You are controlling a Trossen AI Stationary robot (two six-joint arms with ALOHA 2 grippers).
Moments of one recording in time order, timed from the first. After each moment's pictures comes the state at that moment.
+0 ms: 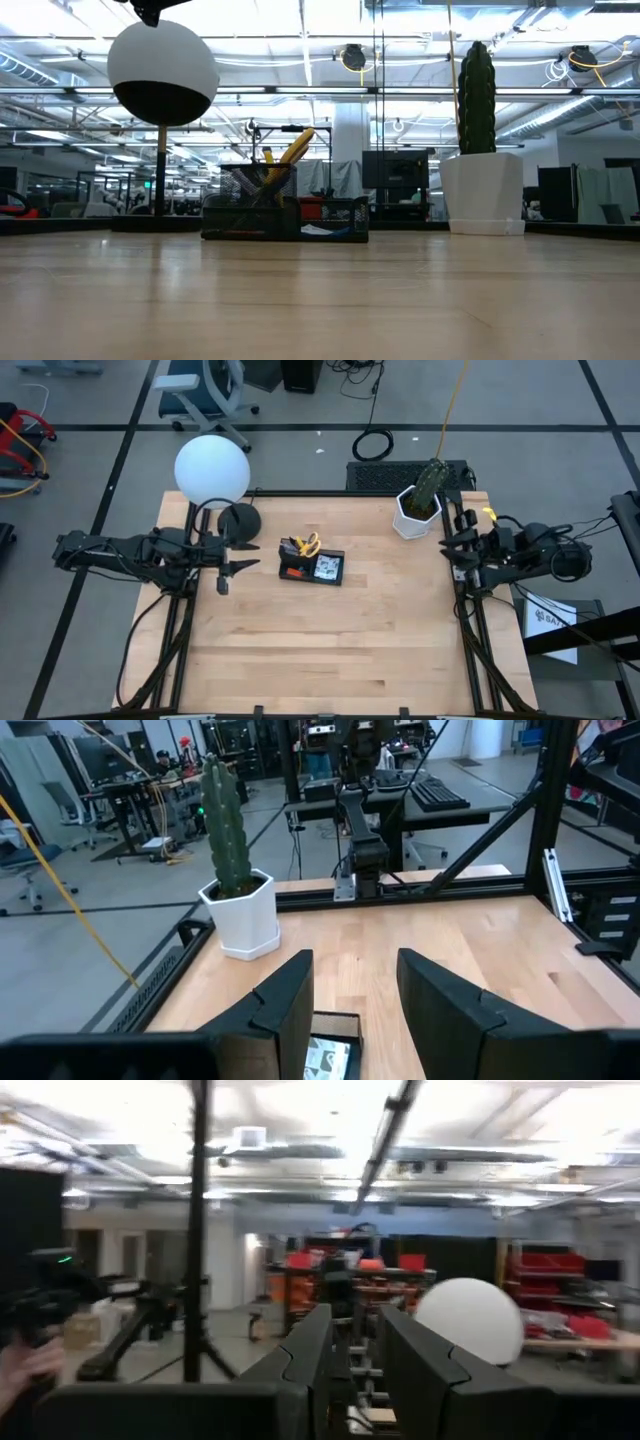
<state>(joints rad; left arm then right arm) -0.11 0.63 0.66 -0.14 -0.18 0.10 0.15 0.26 0.53 0.10 0.08 -0.05</state>
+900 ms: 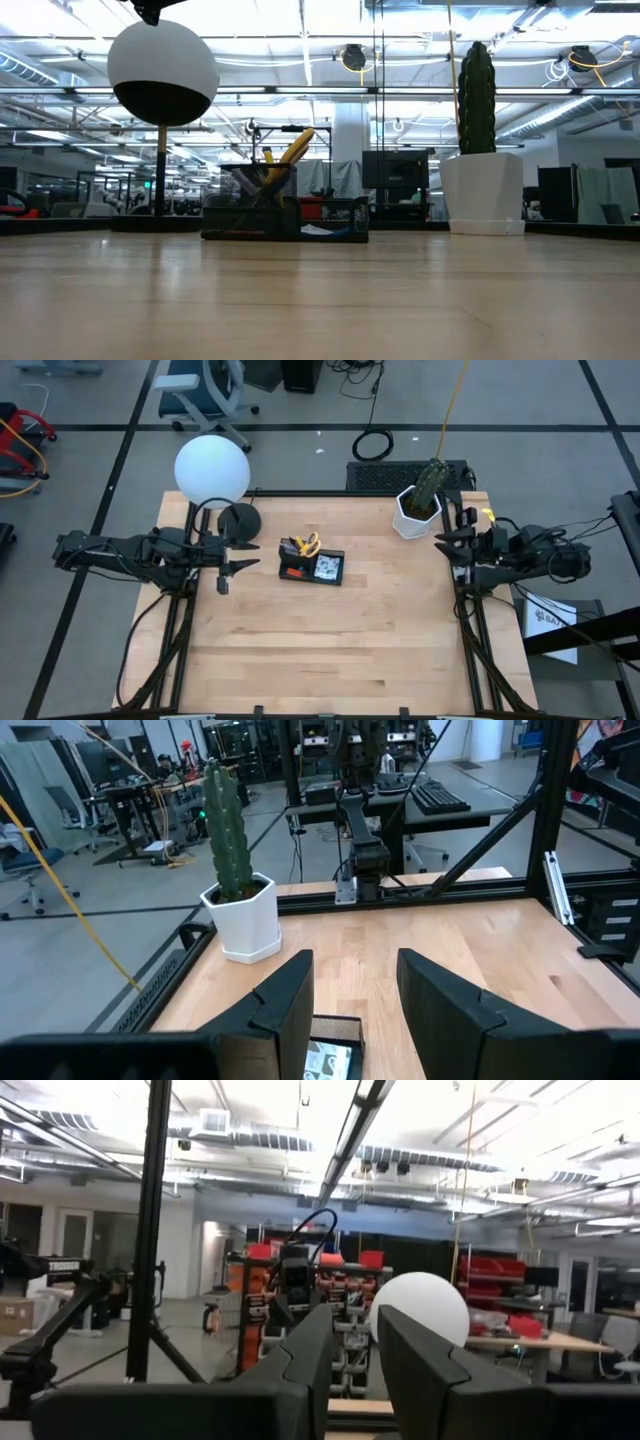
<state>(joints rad) -0.11 0.63 0.66 -0.14 -0.19 0.10 0.15 0.25 0.50 0.11 0.18 -0.14</state>
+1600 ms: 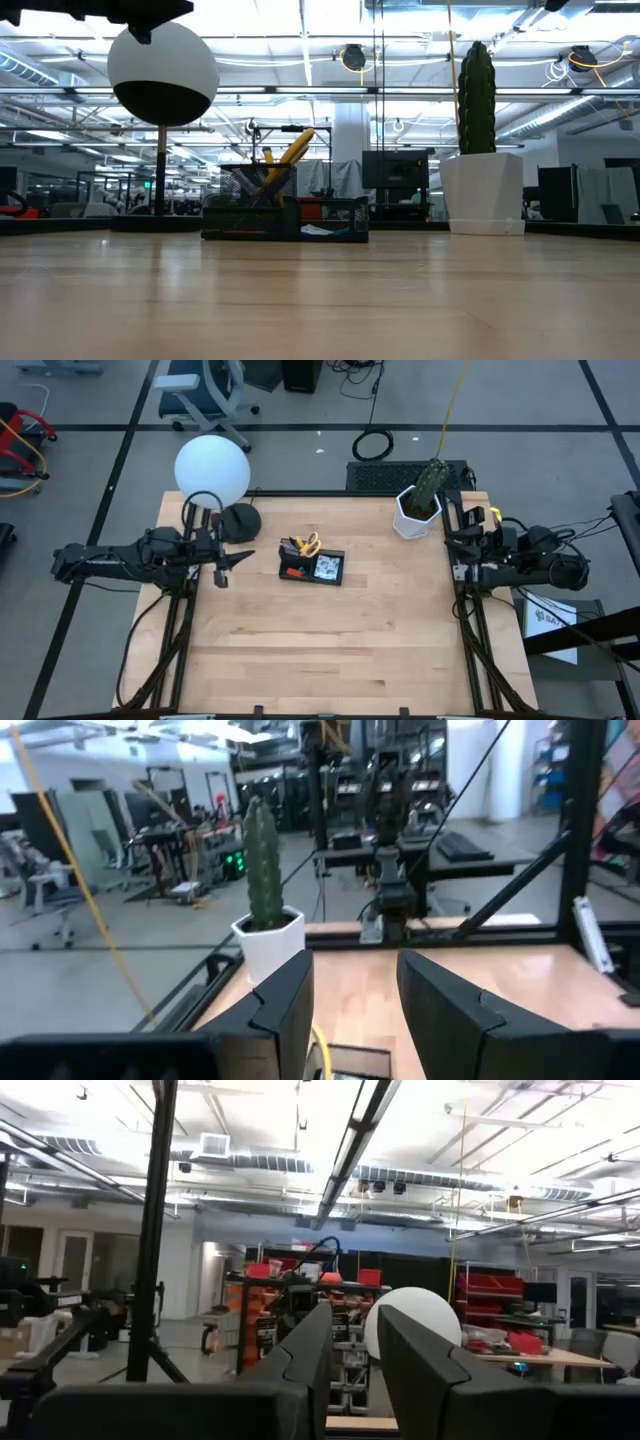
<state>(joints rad) 0.01 0.49 0.48 0.06 -0.12 0.12 0.04 0.12 0.45 0.09 0.07 -0.10</state>
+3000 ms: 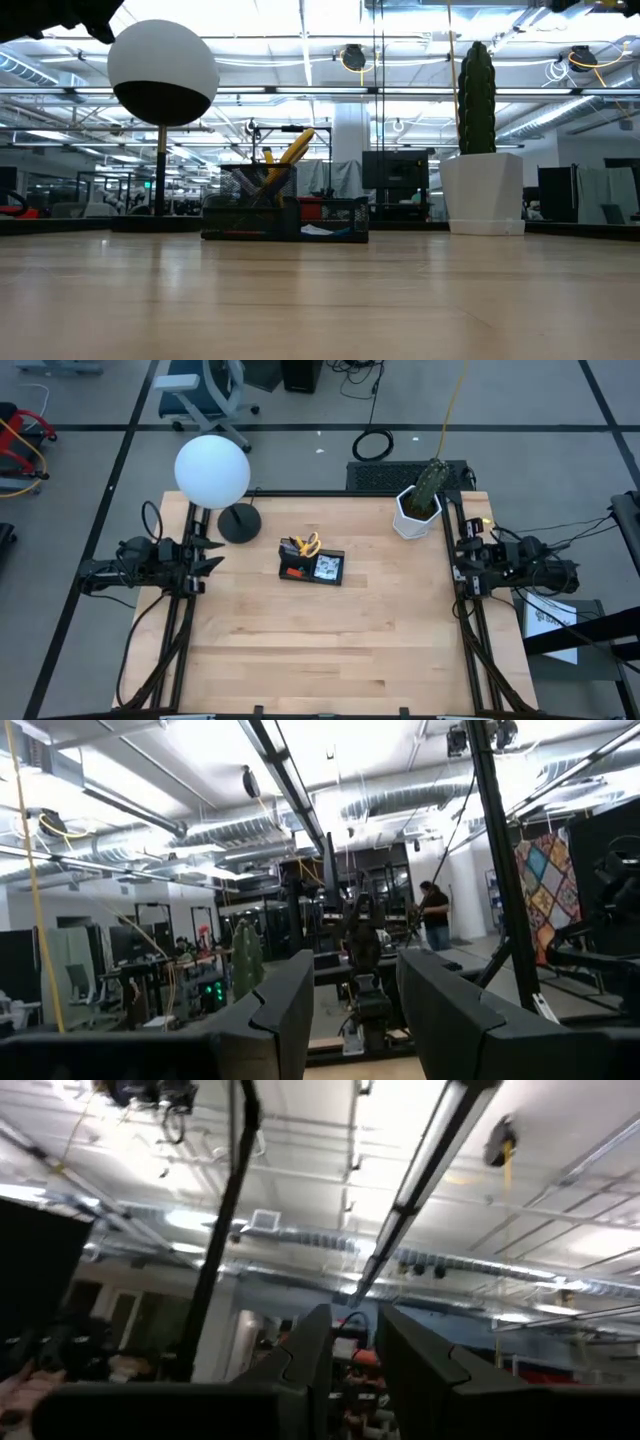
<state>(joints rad) 0.00 0.00 0.21 0.21 0.00 0.18 0.04 0.00 0.23 0.40 -0.09 -0.14</state>
